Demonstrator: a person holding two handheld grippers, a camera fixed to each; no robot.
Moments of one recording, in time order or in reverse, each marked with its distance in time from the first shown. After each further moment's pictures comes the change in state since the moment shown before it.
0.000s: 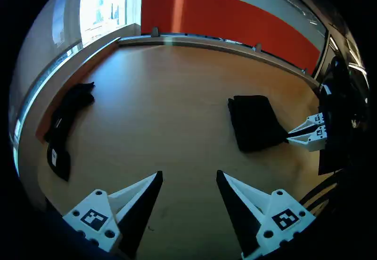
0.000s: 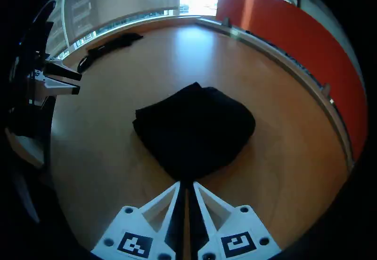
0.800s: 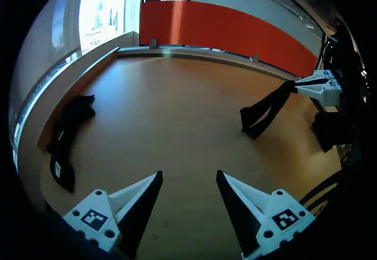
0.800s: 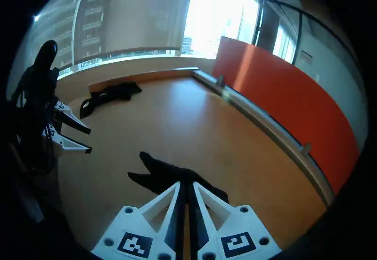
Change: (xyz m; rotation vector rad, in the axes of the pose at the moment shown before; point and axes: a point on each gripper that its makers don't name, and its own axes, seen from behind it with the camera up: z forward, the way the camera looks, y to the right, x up) left arm 0.035 -0.002 -0.010 -0.017 0.062 0.004; right arm 0.153 0.028 -0.078 -0.072 0.274 -0.116
